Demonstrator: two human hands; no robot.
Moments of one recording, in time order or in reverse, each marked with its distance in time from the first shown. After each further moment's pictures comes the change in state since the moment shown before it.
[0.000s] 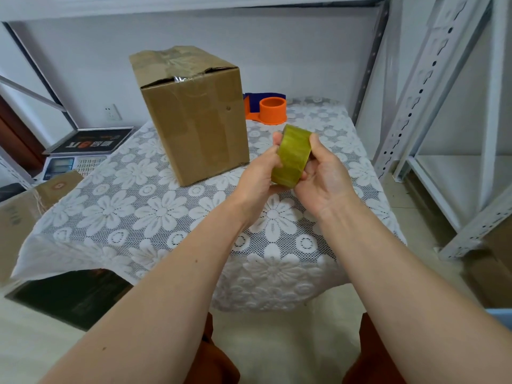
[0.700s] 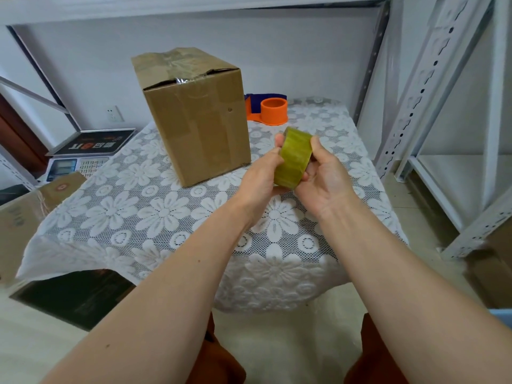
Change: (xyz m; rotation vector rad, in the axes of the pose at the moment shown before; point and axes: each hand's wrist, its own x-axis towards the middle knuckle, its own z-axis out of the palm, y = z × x) left_hand 0.002 -0.003 0.000 0.021 0.056 -0.017; right_hand 0.002 0.001 -0.001 0.038 0.004 0.017
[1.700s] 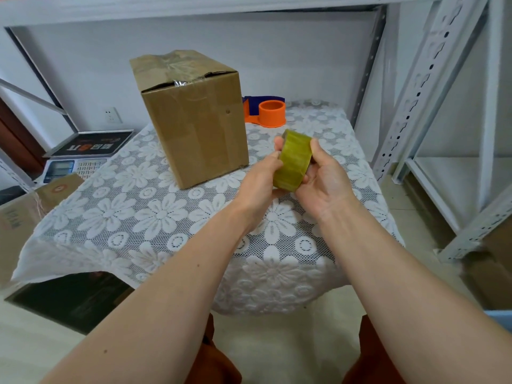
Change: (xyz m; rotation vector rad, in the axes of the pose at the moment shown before) left_hand -0.002 -0.003 0.004 -0.025 -0.010 -0.001; right_hand -0.001 -0.002 -0.003 -0.018 0.012 -0.003
